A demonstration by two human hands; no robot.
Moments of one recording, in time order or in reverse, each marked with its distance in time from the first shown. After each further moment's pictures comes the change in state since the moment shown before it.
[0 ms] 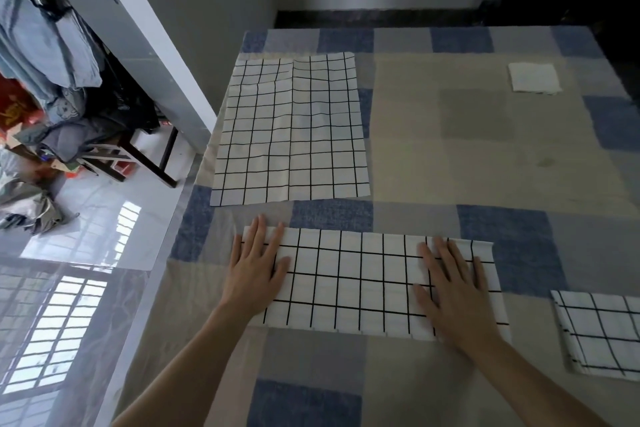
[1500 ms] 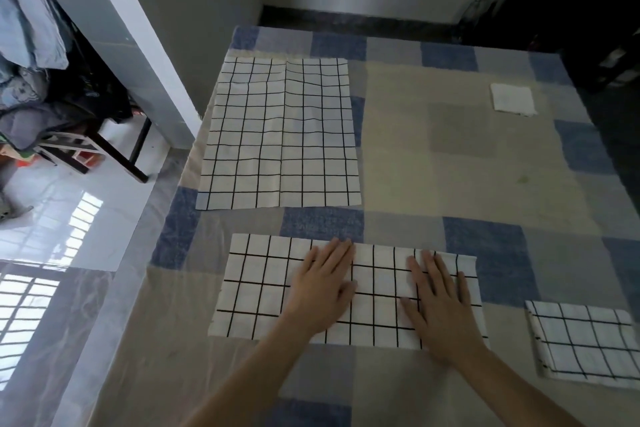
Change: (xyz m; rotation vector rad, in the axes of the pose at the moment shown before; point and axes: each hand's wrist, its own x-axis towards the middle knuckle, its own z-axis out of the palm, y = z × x) left_hand 0.011 0.108 0.011 -0.044 -0.107 0.333; right_hand -0.005 -0.002 -0.003 -0.044 -0.075 0.009
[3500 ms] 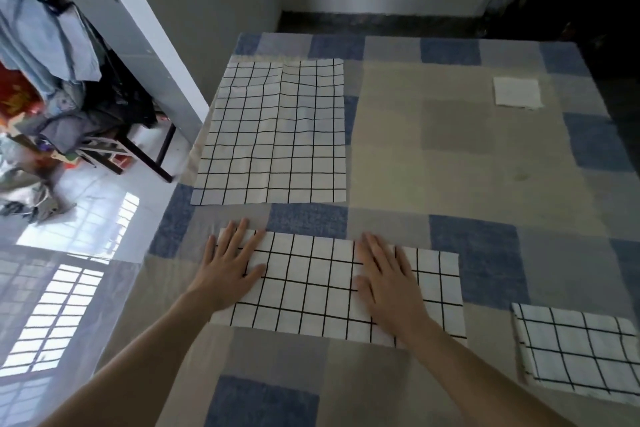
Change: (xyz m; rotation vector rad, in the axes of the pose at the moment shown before) left_hand -0.044 -0.098 -0.026 0.072 -0.105 -0.348; right_hand 0.036 -0.029 -0.006 0.098 0.033 -0.267
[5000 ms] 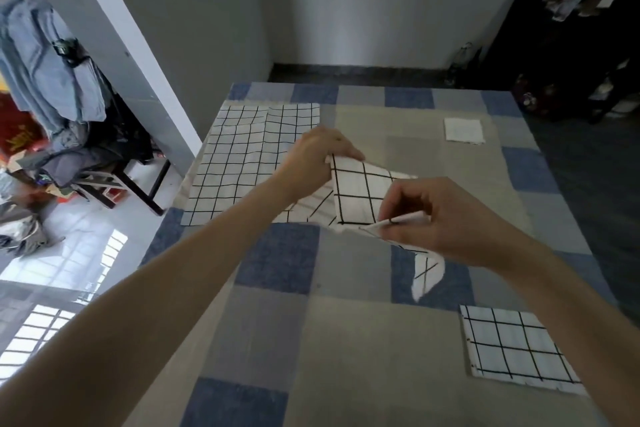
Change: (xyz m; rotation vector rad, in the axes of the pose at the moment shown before) left_hand 0.061 0.207 -0.224 -0.409 0.524 0.565; right_hand -0.055 0.017 -0.298 0.783 -0.006 -0.235
